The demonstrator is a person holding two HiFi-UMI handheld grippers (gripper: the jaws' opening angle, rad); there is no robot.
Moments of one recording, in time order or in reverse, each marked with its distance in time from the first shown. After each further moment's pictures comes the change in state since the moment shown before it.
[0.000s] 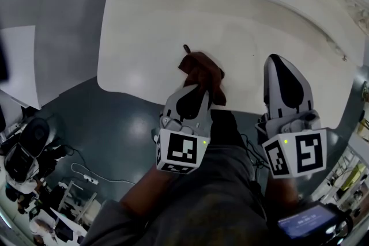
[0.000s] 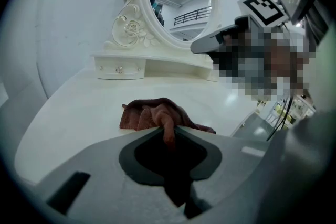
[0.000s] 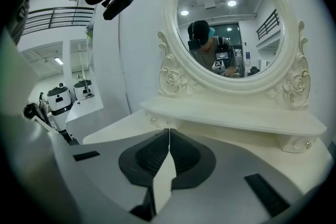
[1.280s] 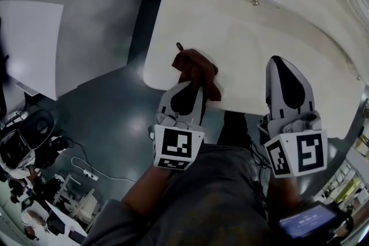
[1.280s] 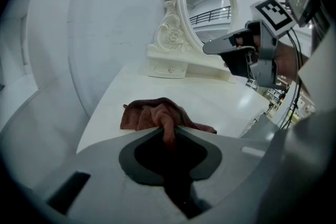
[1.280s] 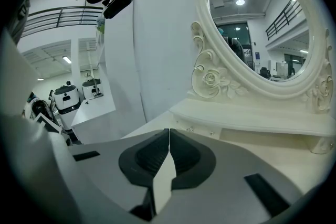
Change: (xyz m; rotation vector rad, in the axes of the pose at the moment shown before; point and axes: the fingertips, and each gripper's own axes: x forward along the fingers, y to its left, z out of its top) left arm -0.079 0.129 -0.026 -0.057 -0.015 0.130; right arm 0.054 0.121 0.026 -0.040 -0.005 0.079
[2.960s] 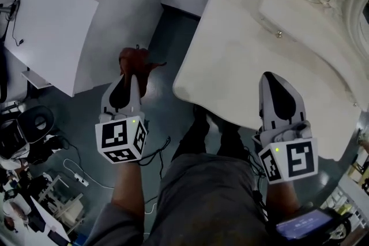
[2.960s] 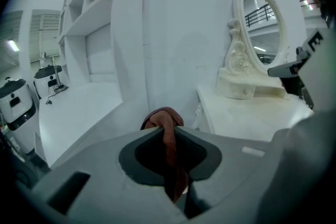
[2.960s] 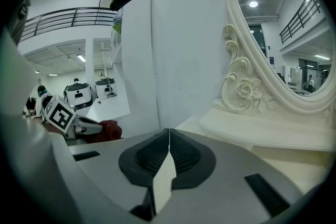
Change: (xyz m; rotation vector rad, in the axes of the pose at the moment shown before) left arm -0.135 0.222 0.000 -0.181 -0.159 0.505; right arm 0.025 0.082 0.031 -0.090 -0.044 0.114
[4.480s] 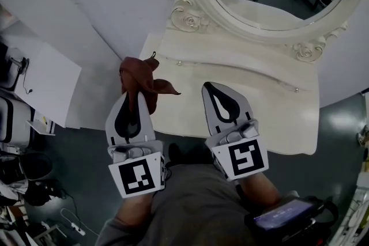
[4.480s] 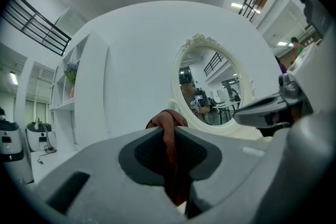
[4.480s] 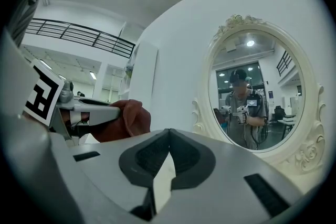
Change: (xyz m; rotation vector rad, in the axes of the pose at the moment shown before) left arm -0.200 -0.307 0.216 0.188 -0.609 -0.010; right arm -0.223 -0.088 0.095 -0.123 -0.389 -0.015
